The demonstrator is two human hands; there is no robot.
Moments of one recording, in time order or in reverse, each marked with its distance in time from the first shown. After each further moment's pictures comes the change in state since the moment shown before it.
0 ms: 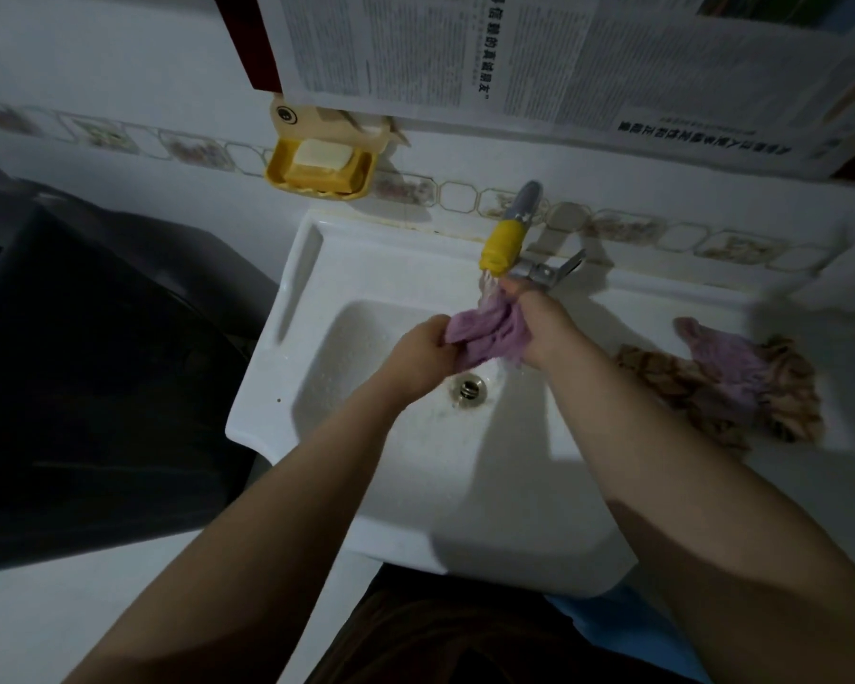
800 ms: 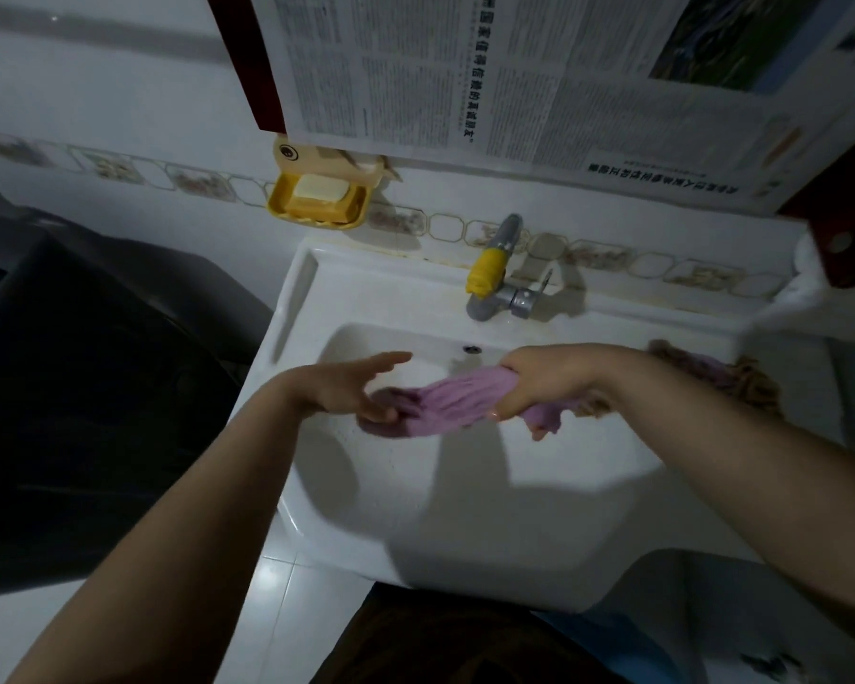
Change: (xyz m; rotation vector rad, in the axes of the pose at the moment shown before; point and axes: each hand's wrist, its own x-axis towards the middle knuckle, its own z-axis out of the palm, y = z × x) left_hand -0.012 -0.040 -0.073 0.106 -0.541 -0.054; right_hand -0.109 -0.040 0.005 -1.313 -0.374 0.180
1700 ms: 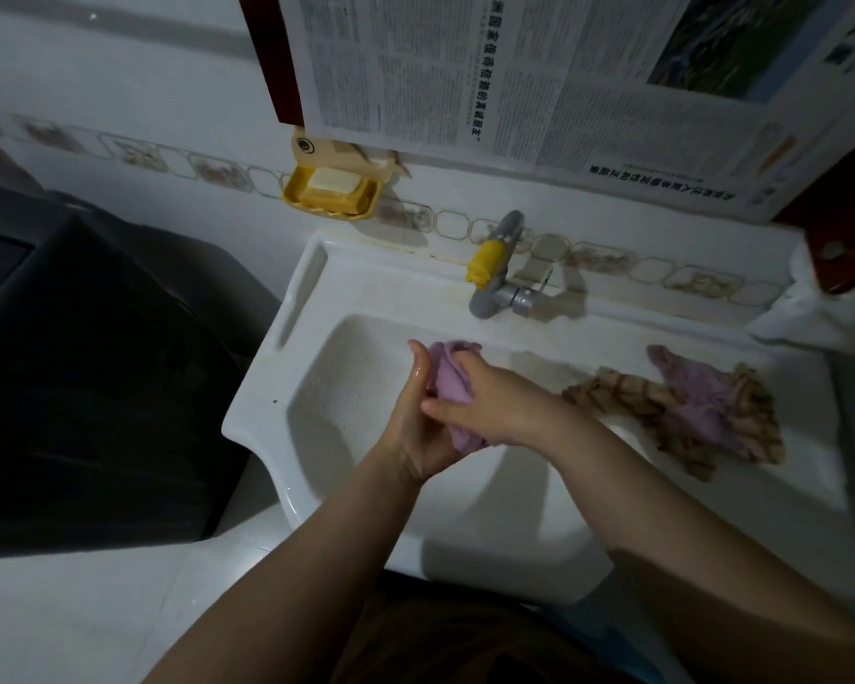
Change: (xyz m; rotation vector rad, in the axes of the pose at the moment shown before) left_hand 0.015 0.062 0.121 -1.715 -0.075 0.318; right_hand -0.002 -0.017 0.071 -0.065 0.363 -0.120
